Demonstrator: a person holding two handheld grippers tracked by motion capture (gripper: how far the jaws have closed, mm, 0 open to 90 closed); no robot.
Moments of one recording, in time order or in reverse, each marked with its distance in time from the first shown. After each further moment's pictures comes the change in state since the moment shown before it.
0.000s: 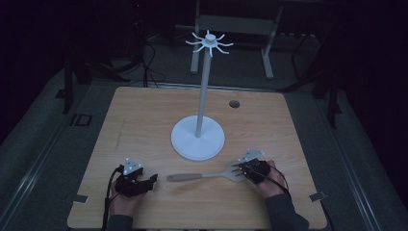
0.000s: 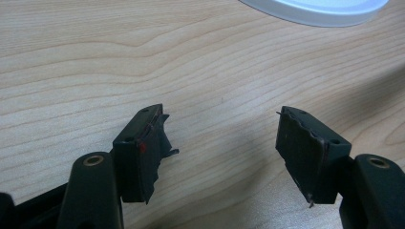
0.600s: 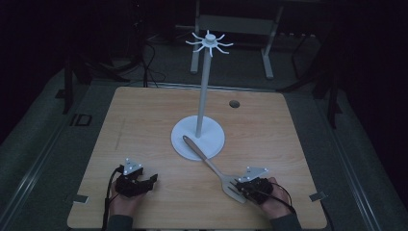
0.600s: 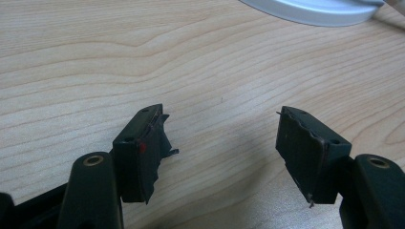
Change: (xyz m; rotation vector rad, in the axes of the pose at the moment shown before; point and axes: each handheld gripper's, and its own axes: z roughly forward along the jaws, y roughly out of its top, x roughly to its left) left arm 0.000 0.000 0.000 0.001 0.002 0.004; right arm 0.039 -0.018 -0.032 -0.010 0.162 -0.025
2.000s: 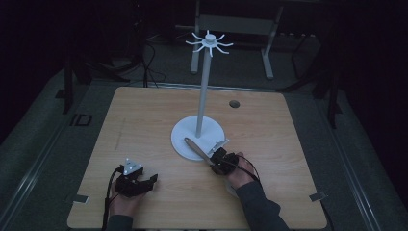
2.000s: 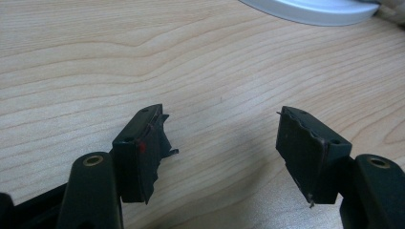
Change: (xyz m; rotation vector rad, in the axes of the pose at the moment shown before) left arm 0.000 0.000 0.000 0.000 -0.003 0.002; right arm -0.014 0.097 0.073 0.116 -0.014 0.056
